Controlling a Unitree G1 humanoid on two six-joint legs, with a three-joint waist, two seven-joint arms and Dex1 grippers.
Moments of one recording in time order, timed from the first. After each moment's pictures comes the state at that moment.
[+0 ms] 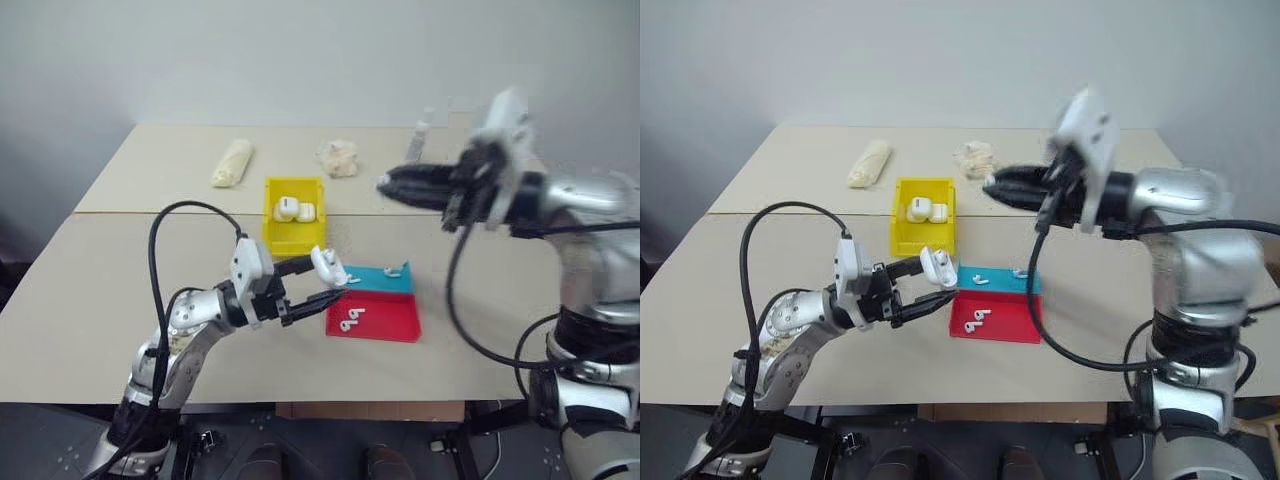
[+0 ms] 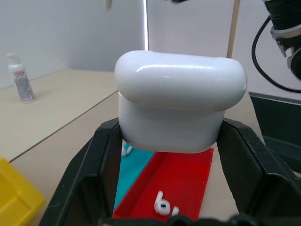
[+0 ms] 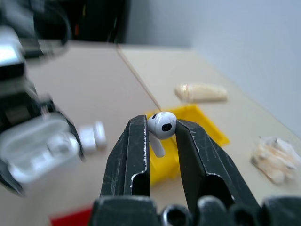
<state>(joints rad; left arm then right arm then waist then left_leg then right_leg) -0.37 0.45 -0.08 -0.33 -0.57 0.32 -0.88 -0.93 -0.50 -0.34 -0.50 0.41 1.20 1.00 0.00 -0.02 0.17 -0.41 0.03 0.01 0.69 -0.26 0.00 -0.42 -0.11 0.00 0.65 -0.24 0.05</state>
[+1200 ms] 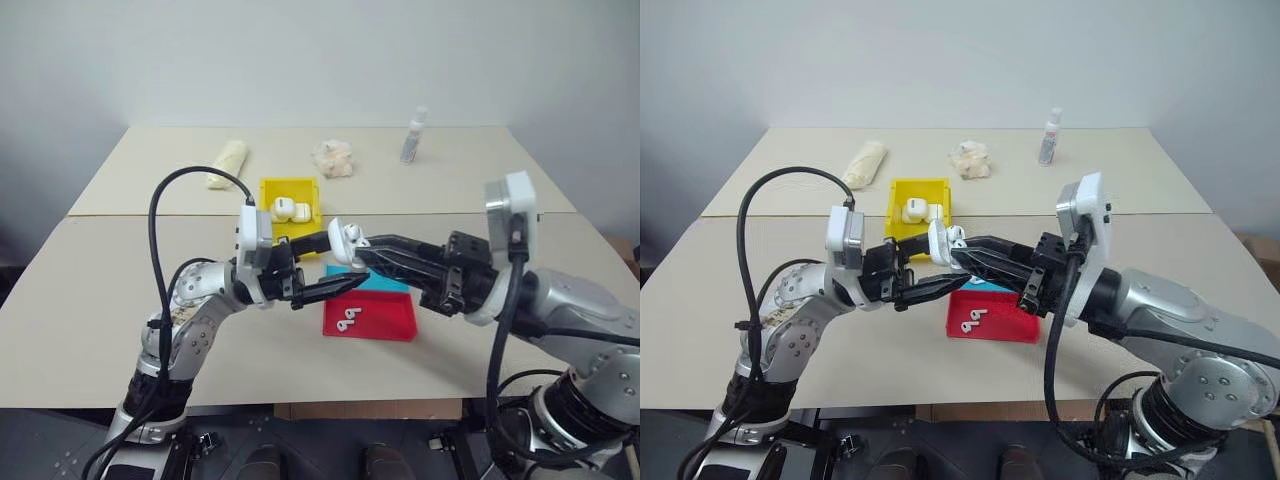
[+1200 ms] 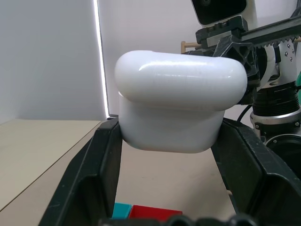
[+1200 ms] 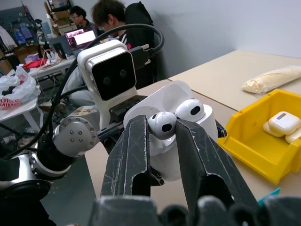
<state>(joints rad) -0.50 0.39 -0.06 -0.29 -0.67 0.36 -0.99 -0.60 -0.37 -0.48 -0.79 1.19 1.39 0.42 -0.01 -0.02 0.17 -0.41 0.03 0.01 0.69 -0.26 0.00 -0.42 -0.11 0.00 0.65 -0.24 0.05</state>
